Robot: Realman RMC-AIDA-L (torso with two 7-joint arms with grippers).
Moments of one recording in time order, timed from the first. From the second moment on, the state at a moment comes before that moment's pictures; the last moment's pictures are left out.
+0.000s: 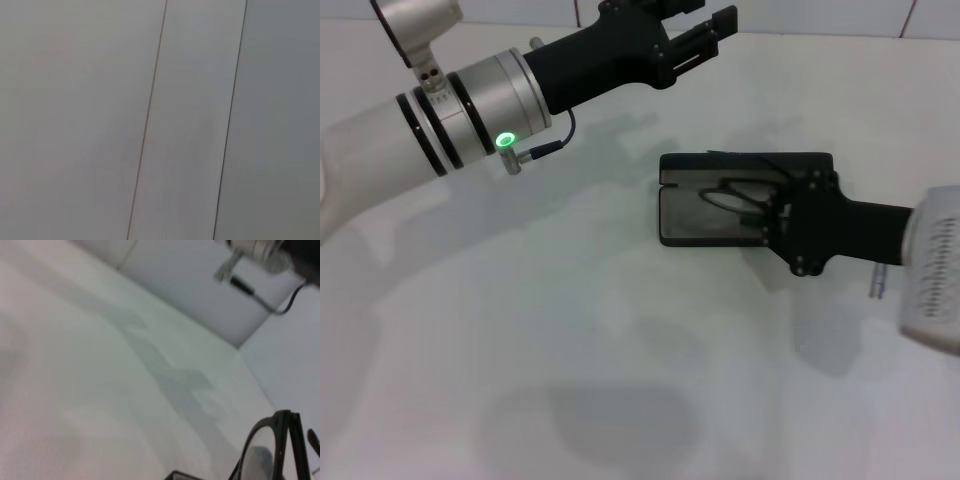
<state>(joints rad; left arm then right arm) -0.91 -2.09 2.84 -0.16 -0.70 1.43 -0.95 0.30 2.03 -1.66 -1.01 -1.46 -0.83 0.70</state>
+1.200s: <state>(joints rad) -0.87 -2.08 2.84 -0.16 -0.70 1.44 -0.94 0.23 2.02 -1.96 -1.12 -1.46 -0.42 0.76</state>
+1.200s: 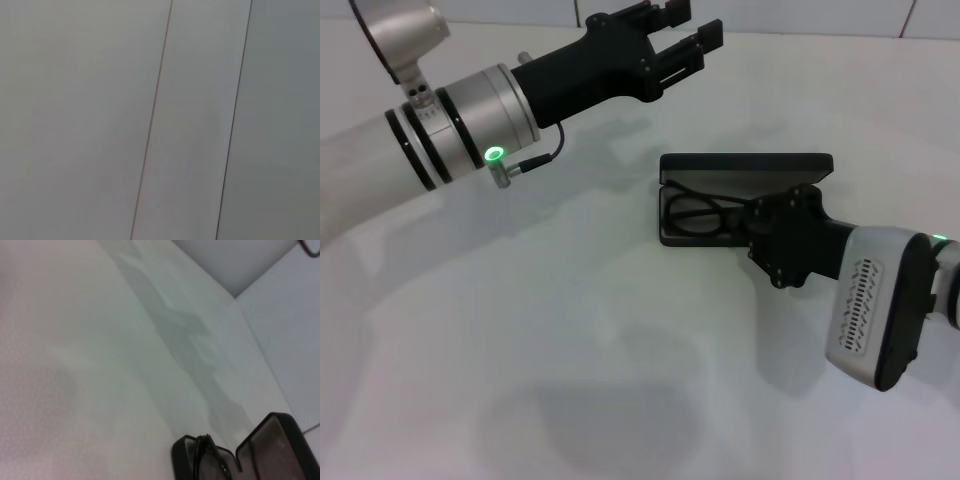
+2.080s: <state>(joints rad) -0.99 -2.09 2.84 -0.19 -0.47 1.13 -1.11 0.27 1.98 -1.11 -0.76 -1.52 -1.67 0.92</state>
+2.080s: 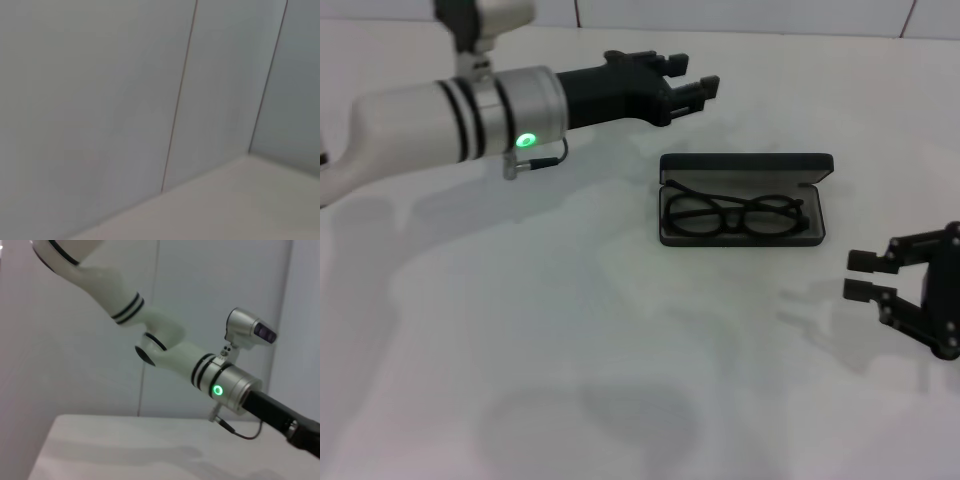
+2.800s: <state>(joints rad) -1.06 -2.09 2.84 -0.04 -0.17 0.93 -1.08 0.27 1.99 -1.09 -0.70 -1.55 -1.59 0.90</state>
